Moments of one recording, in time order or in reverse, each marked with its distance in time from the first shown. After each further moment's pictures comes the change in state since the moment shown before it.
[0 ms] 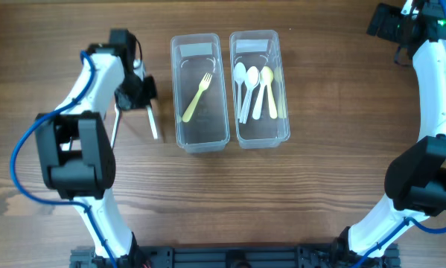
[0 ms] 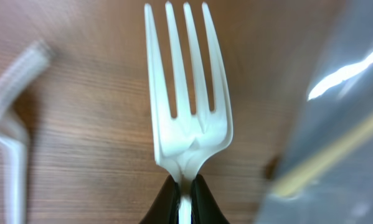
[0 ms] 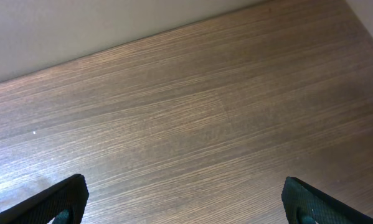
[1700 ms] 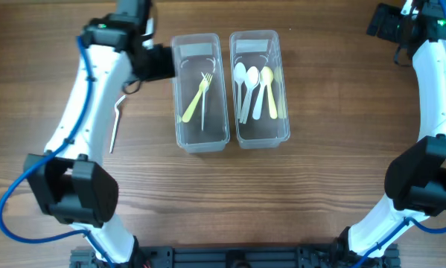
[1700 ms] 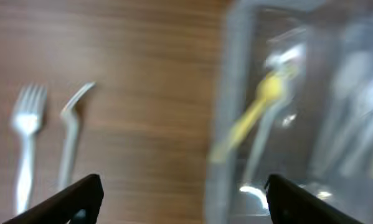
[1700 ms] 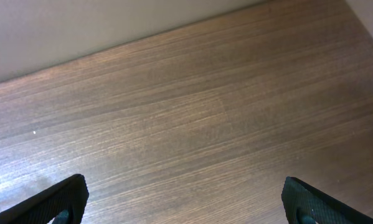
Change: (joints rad) left arm -0.124 -0.177 0.197 -0.161 -0.132 -0.066; right arm 0.000 0.000 0.000 0.000 0.000 0.000
